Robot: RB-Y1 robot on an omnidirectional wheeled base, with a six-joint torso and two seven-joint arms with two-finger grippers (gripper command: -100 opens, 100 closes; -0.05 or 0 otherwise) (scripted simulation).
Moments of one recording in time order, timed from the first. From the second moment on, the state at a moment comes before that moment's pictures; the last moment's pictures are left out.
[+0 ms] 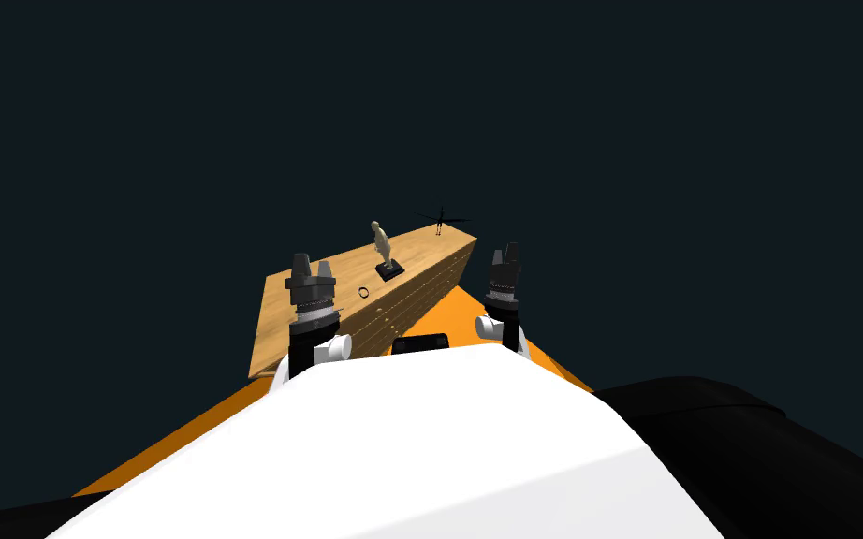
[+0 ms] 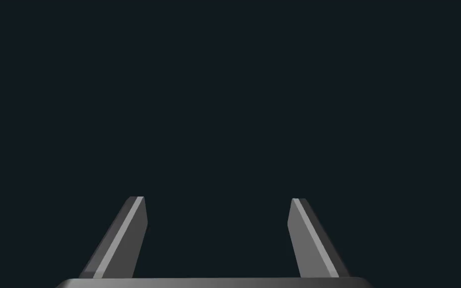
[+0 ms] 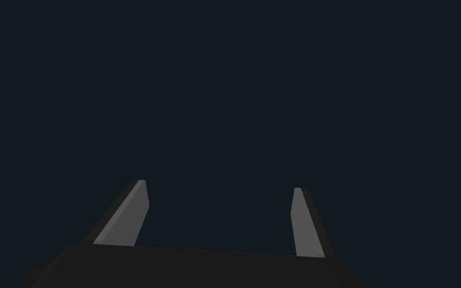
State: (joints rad) left arm 0.54 -0.03 0.06 -2.21 -0.09 -0.53 0.02; right arm 0.47 0.01 -0.02 -2.24 0.01 -0.53 0.17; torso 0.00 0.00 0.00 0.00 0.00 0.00
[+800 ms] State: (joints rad) left arm 0.65 0.16 0.14 -2.23 -0.06 -0.43 0.01; right arm 0.47 0.01 -0.02 -2.24 0.01 -0.53 0.17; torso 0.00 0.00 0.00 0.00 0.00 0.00
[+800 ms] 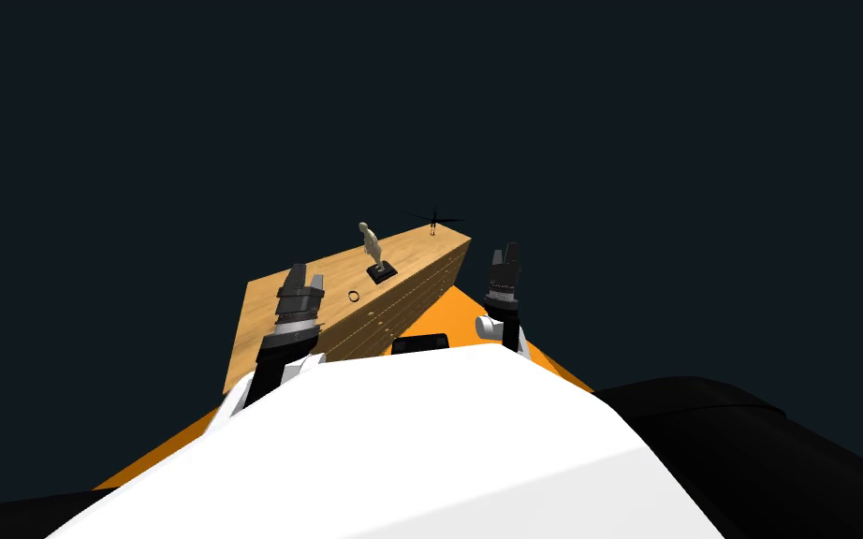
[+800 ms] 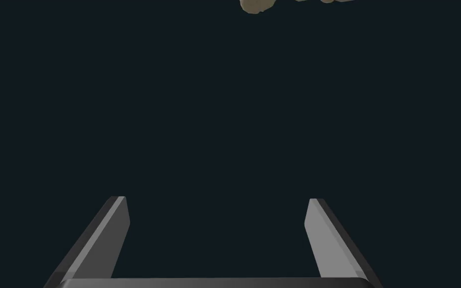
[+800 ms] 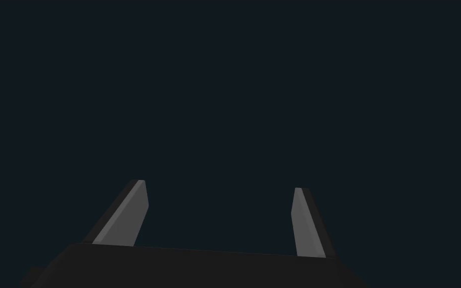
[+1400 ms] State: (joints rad) left arm 0.80 0.23 0.24 -2.25 -0.01 -0.32 -0.01; right arm 0.47 0.01 -0.02 -2.24 0.01 -0.53 0.17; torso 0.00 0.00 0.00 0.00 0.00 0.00
